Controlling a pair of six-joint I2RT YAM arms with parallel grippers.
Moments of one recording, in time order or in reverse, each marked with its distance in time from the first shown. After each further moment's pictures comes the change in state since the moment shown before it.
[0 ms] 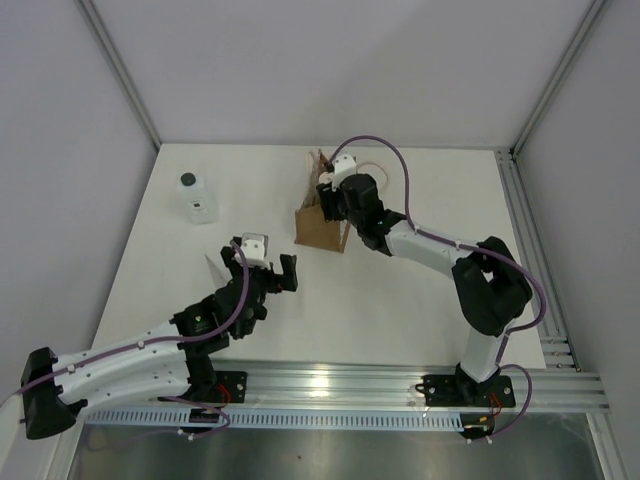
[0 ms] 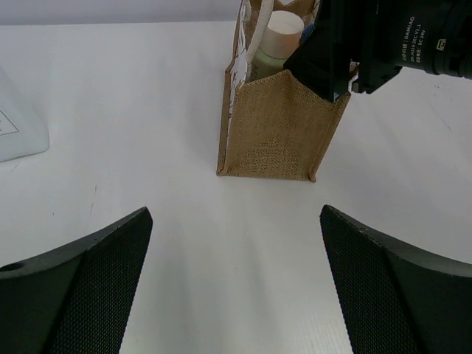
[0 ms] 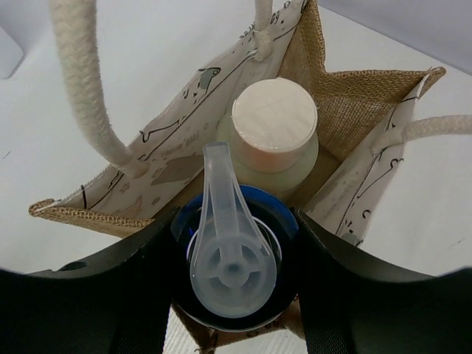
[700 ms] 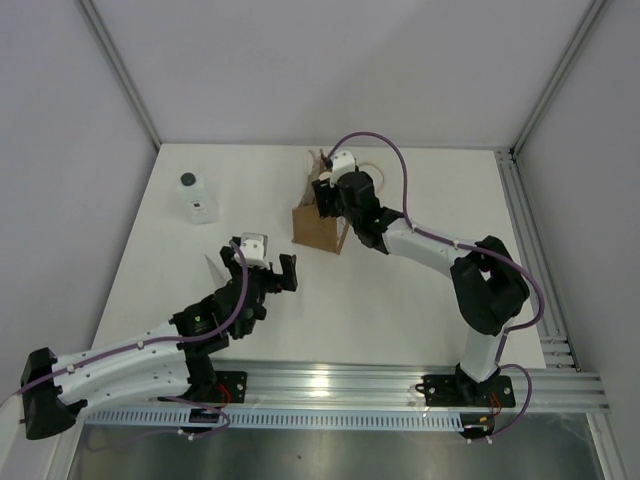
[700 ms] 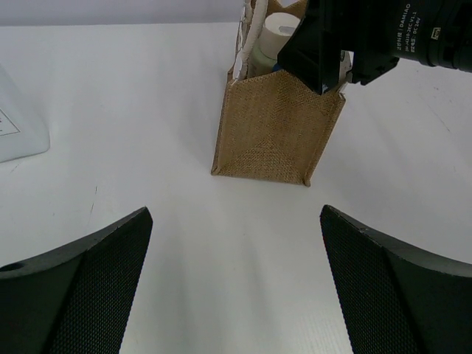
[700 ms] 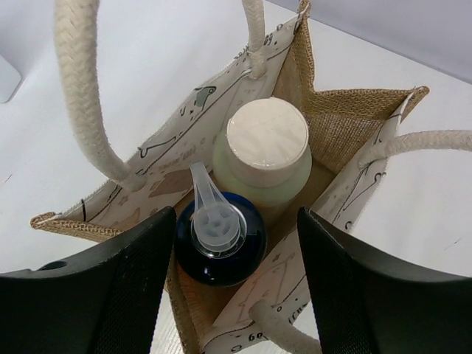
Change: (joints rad) left arm 0.000 0.004 0.000 0.000 -0.002 0.000; right arm 0.010 0.024 0.038 0.005 0.055 0.035
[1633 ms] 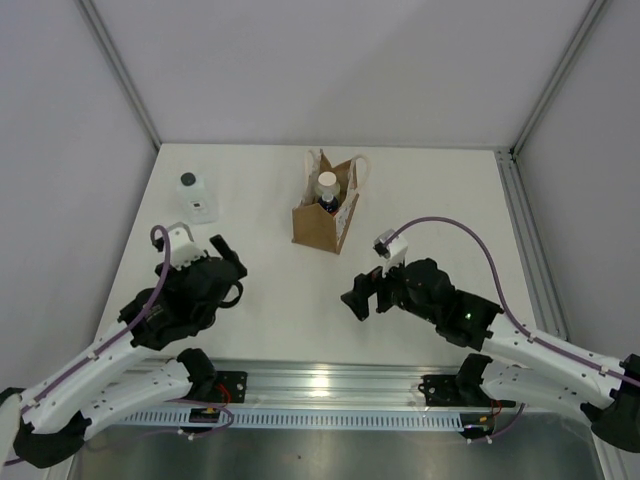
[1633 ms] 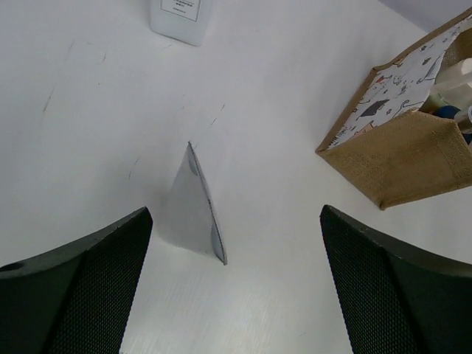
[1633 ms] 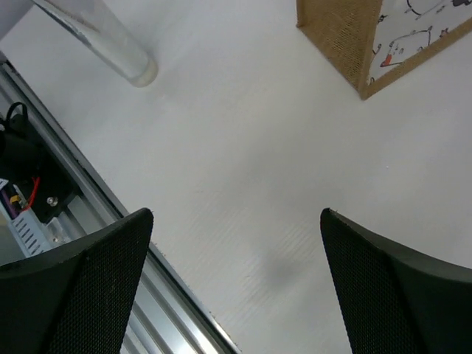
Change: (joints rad) left arm 0.198 -0.052 0.354 -0.980 -0.087 -0.729; right arm 0.275 -0.951 -0.625 -0.387 -0.135 0.272
